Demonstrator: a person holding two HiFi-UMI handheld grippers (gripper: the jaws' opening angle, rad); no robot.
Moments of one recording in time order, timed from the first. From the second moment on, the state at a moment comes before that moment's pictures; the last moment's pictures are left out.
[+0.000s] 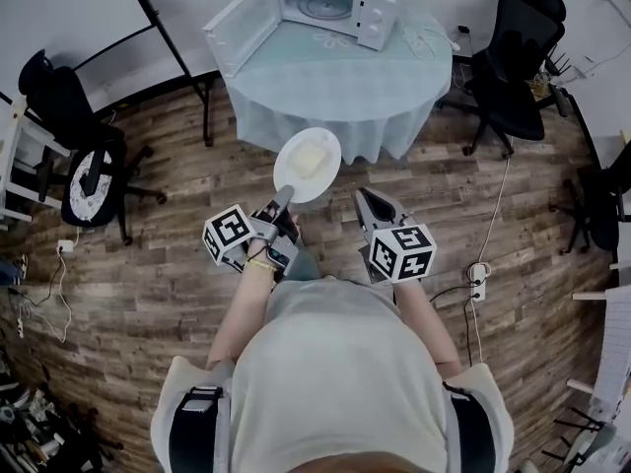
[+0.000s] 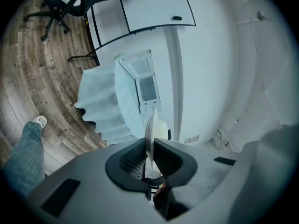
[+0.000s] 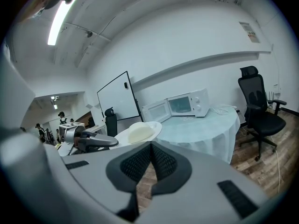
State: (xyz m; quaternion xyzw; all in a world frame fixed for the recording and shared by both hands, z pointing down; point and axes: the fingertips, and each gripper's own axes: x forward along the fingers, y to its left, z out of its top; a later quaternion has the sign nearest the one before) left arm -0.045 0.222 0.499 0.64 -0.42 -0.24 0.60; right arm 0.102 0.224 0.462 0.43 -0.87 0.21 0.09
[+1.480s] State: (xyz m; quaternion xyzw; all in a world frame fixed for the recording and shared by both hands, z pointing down) left arm -0.093 -0.008 0.502 0.64 -0.41 -0.21 0.62; right arm 0.054 0.002 0.450 0.44 -0.87 0.21 0.10
